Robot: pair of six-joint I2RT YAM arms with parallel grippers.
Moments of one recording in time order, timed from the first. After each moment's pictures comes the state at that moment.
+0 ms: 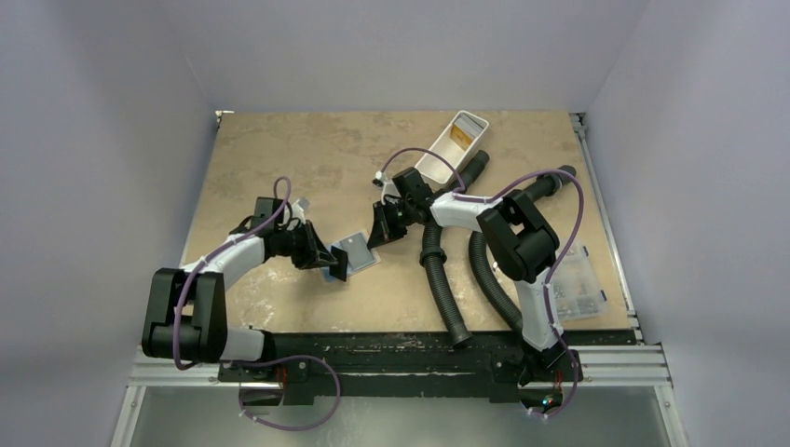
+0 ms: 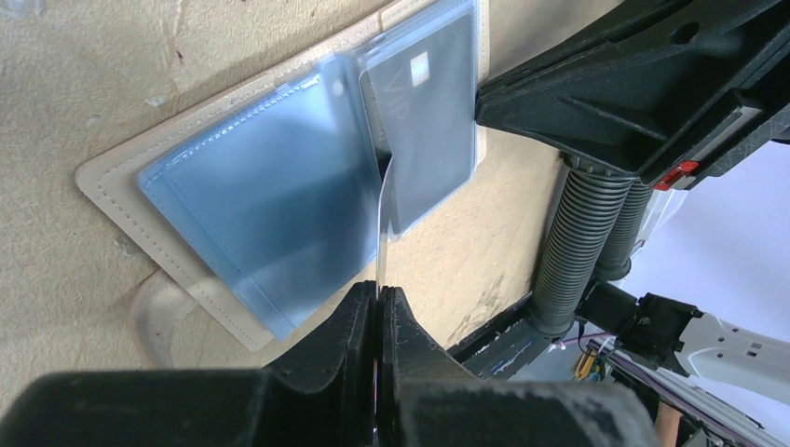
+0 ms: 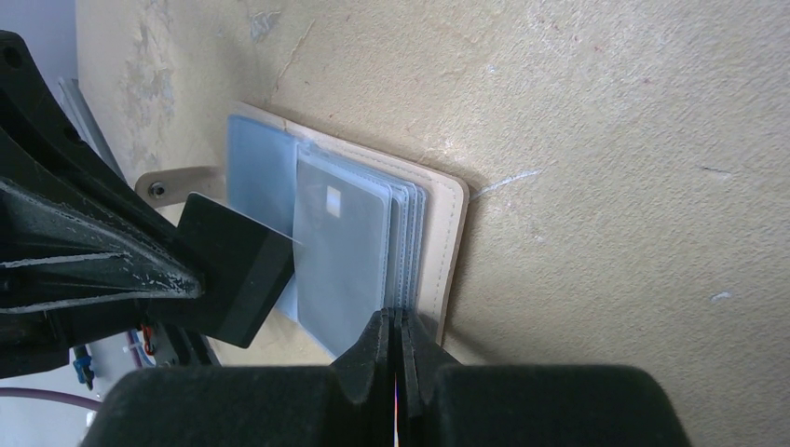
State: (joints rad) left arm -0.09 1.38 0.64 -0.34 0.62 -0.52; right arm 0.65 2.11 1.34 -0.12 -0.59 0.43
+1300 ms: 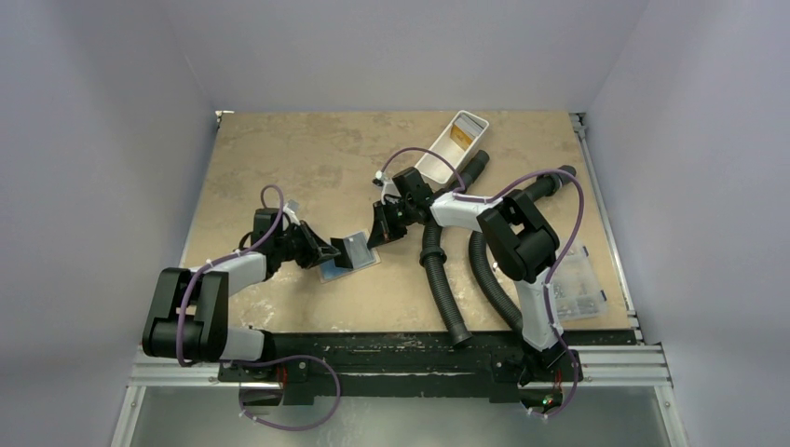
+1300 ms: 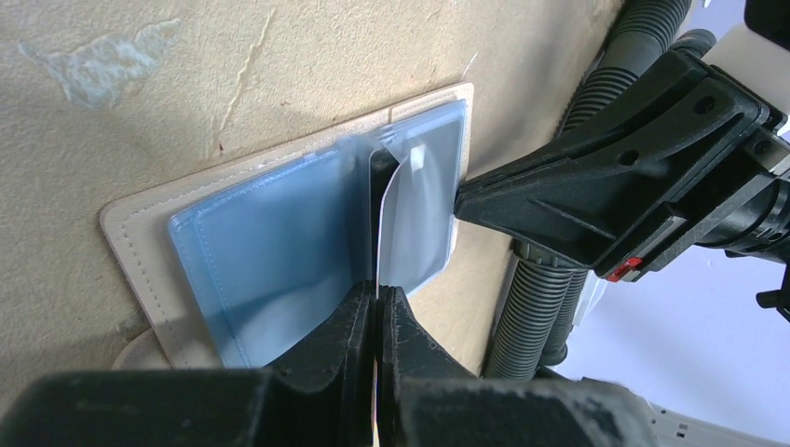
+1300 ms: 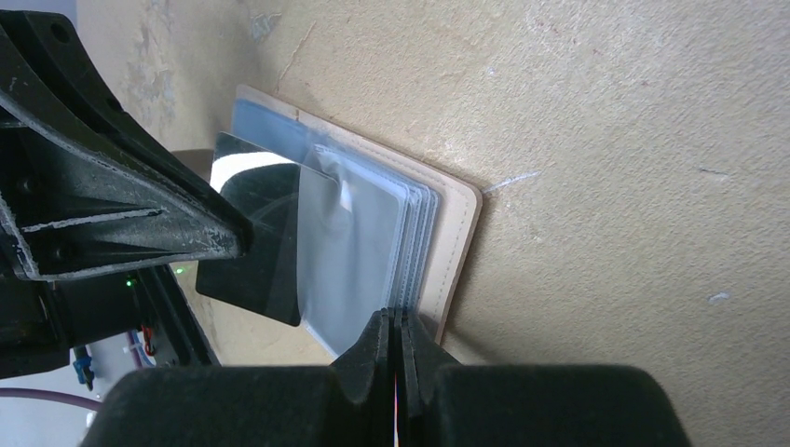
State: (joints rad) left arm -0.08 1.38 0.45 0.12 0.57 -0.81; right arm 0.65 2.11 1.34 -0.12 -0.59 0.43
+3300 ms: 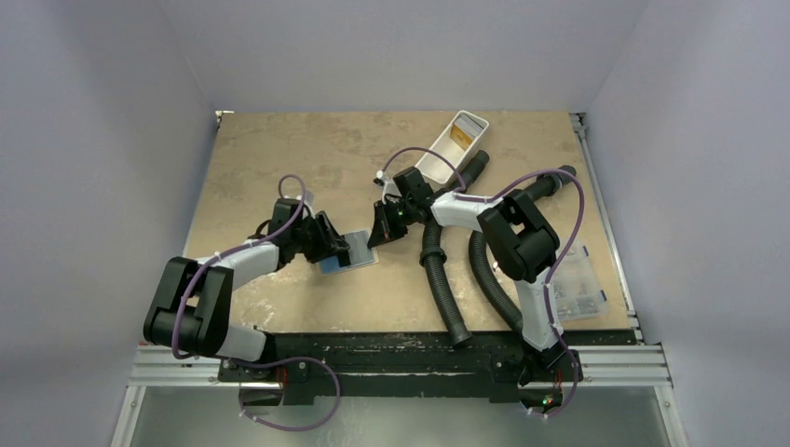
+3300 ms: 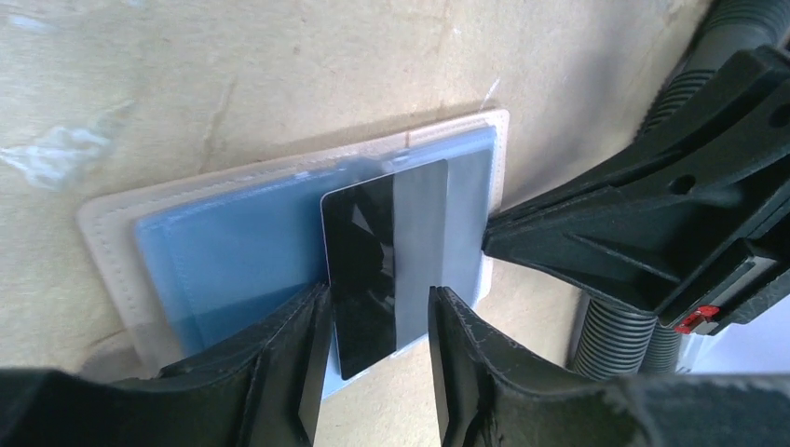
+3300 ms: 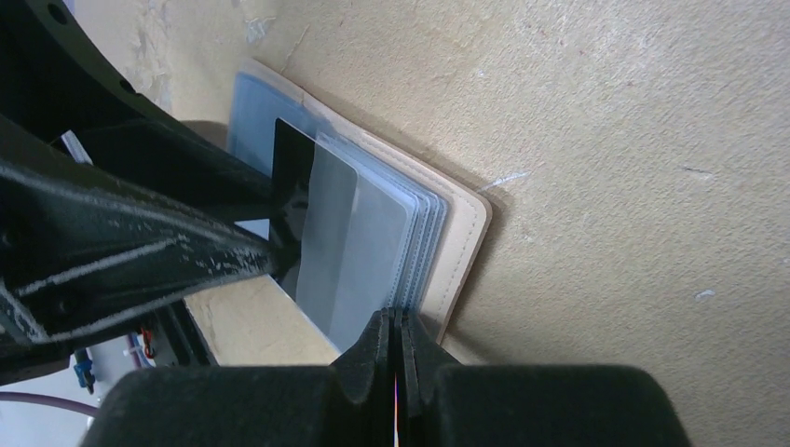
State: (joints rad) left arm -0.22 1.43 0.55 0.03 0.34 -0.71; right arm 0.66 2.11 1.34 -0.12 -0.59 0.43
